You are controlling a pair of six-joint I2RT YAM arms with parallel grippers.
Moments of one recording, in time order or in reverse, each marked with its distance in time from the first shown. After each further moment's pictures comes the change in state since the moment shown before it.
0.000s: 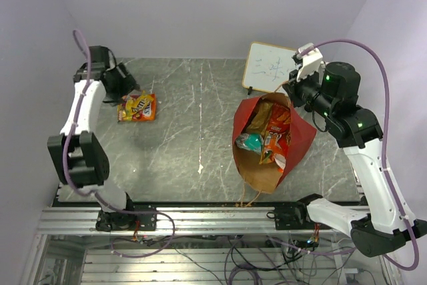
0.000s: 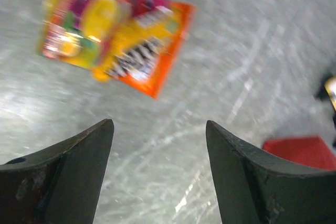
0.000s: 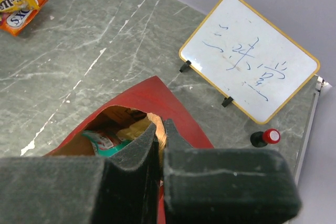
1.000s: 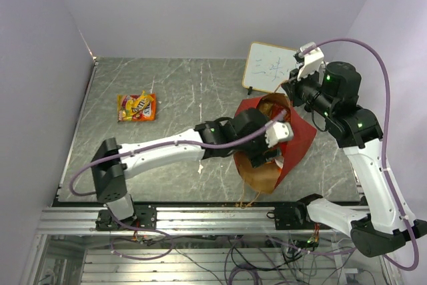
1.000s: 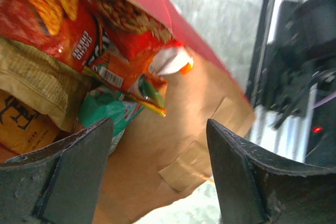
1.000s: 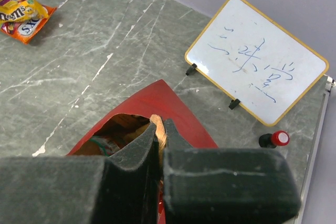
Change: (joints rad) left arm -1.350 -0.068 -0.018 0.418 -0.052 0.628; right arm 0.000 0.001 -0.002 0.019 -0.021 0.043
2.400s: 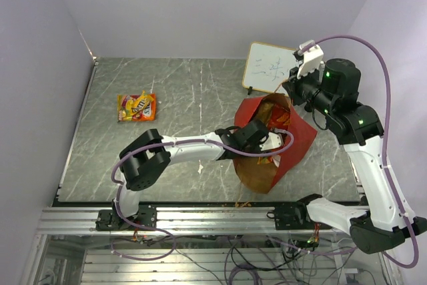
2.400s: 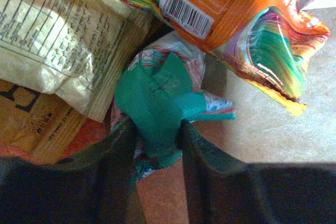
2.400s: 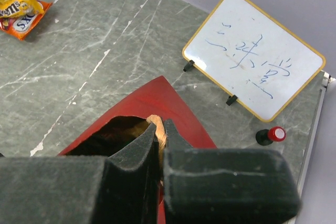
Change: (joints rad) left arm 0.058 0.289 -0.100 0.148 -0.339 0.319; right arm 0.000 0.022 0.045 -0.045 0.015 -0.008
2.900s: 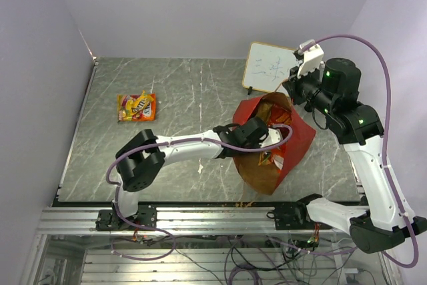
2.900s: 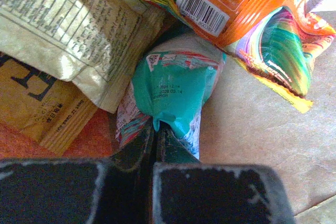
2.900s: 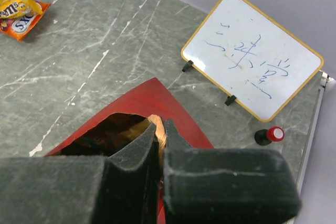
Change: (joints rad) left arm 0.002 -0.017 0.029 -0.074 -0.025 -0.076; right arm 0.000 0.006 0.008 -0.006 0.004 -0.001
